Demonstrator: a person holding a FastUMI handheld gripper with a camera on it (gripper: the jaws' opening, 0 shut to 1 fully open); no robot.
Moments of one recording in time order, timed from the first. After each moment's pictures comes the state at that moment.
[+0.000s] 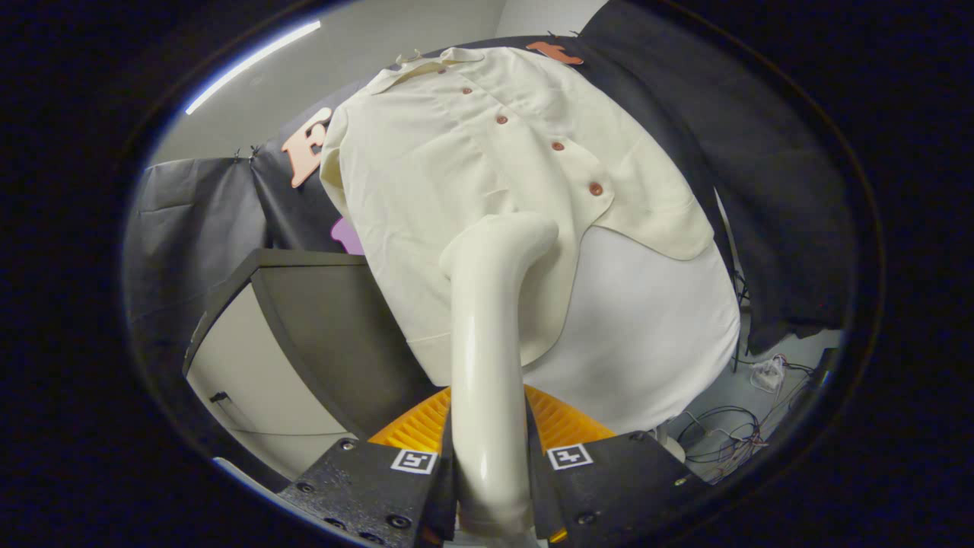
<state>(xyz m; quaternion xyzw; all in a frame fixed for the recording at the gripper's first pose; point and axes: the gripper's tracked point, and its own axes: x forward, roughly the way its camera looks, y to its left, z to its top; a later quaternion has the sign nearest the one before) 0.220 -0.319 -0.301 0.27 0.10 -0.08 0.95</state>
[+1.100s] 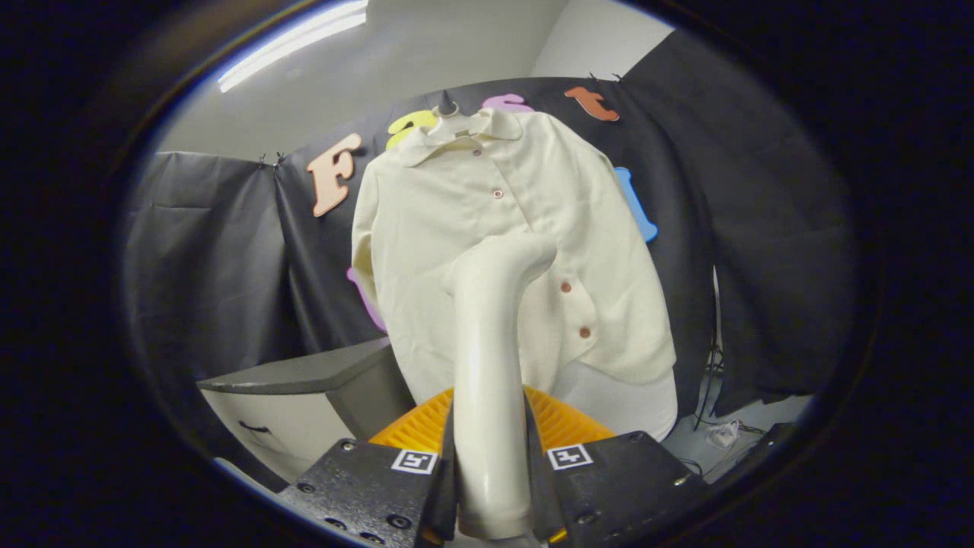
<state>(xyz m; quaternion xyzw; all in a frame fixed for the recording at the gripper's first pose) 0.196 -0.396 -0.128 0.19 0.02 -0.08 0.98</state>
